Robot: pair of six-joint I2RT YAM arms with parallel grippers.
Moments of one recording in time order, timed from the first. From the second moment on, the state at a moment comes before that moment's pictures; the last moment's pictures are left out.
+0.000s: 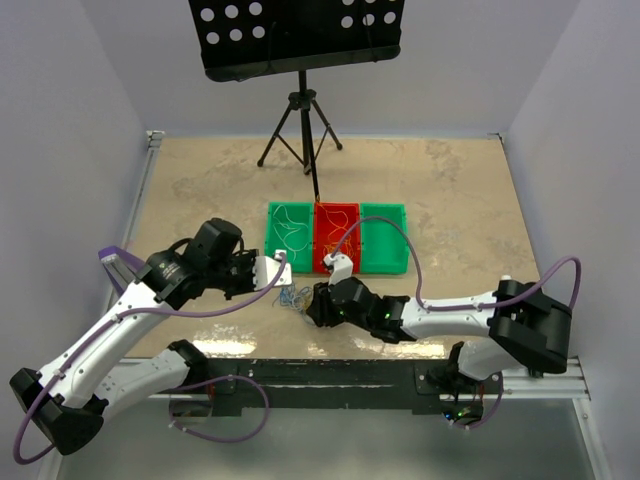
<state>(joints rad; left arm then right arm) -0.64 0.92 0.97 -0.96 0.27 0.79 1.17 1.41 0.57 0.24 0.25 0.72</state>
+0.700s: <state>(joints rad) -0.64 0.91 0.94 -0.94 0.24 0.79 1.18 1.10 0.63 0.01 0.39 0.73</state>
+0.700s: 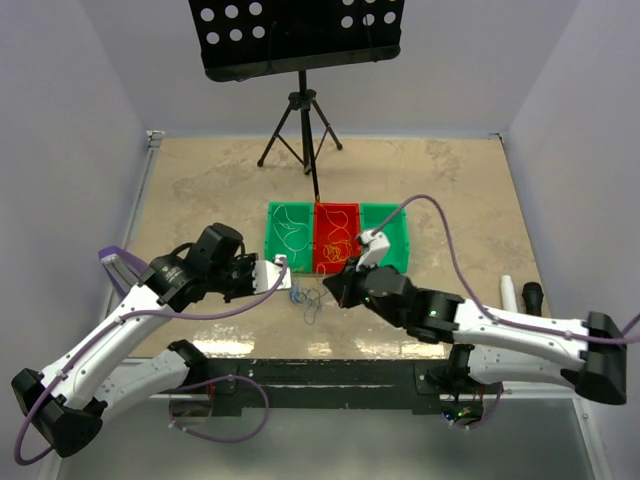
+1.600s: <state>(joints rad) -0.64 0.74 0.50 -0.93 -0.02 1.00 1.18 0.54 1.28 -0.64 0.85 0.70</state>
